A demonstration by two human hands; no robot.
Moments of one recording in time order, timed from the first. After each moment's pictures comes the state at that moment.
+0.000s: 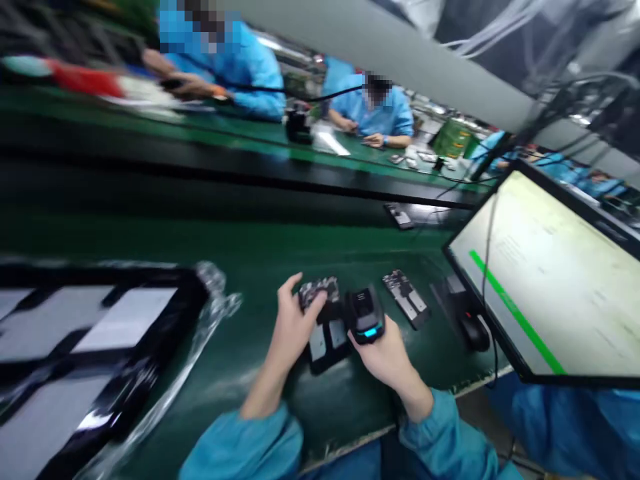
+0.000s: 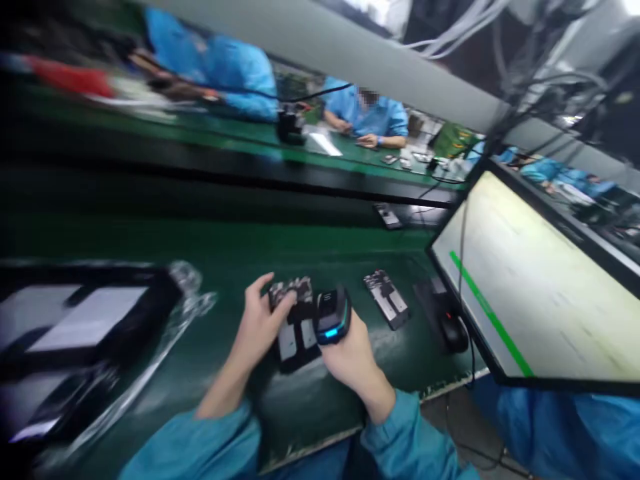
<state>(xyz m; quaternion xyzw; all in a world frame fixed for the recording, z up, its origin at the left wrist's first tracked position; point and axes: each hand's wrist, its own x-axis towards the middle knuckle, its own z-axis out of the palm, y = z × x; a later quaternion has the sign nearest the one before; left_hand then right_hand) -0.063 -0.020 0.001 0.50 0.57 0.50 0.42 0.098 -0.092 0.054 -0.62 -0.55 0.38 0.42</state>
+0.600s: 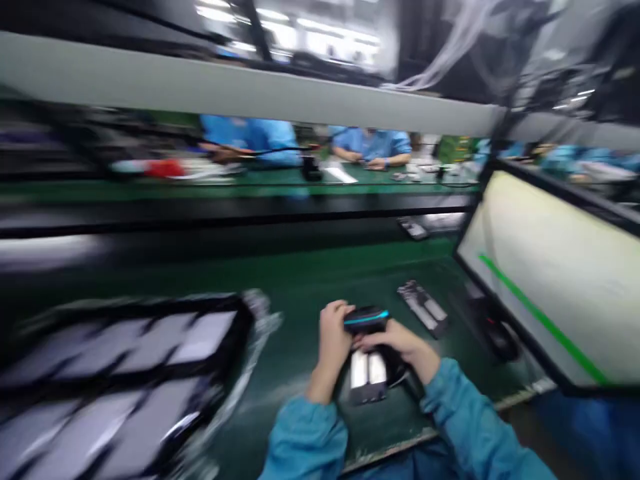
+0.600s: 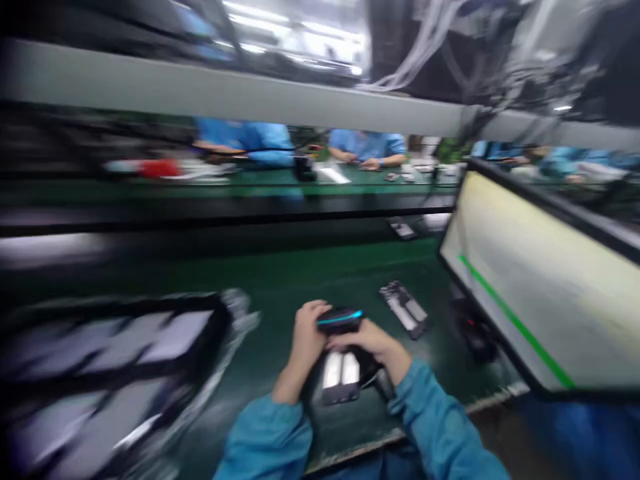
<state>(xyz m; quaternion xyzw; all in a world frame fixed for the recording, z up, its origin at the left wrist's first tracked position) -0.057 -0.007 -0.021 0.68 0.57 0.43 0.16 0.122 -0.049 0.034 -0.41 -0.42 0.72 0.37</state>
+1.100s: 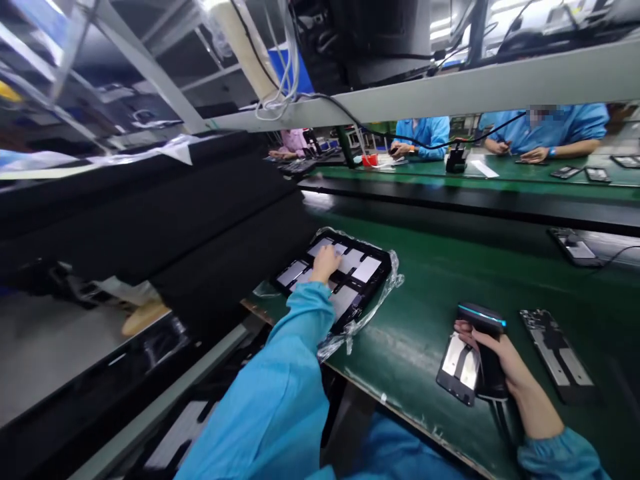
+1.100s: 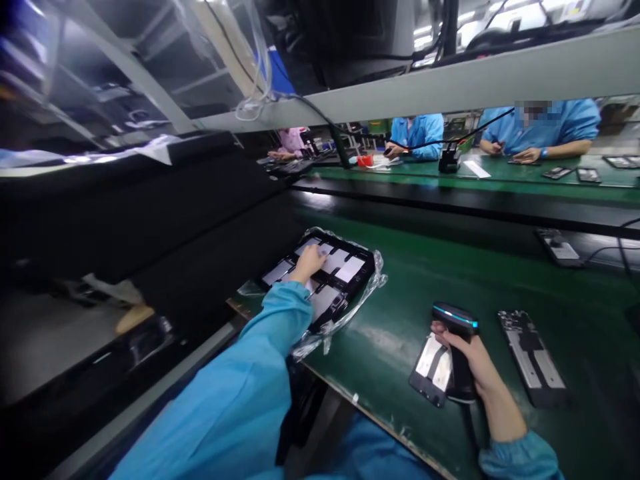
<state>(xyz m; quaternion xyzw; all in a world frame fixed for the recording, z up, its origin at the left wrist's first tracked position) -0.353 0.023 0.054 0.46 0.87 0.19 0.01 0.123 -0.019 -0.004 -0.39 -0.38 0.75 0.37</state>
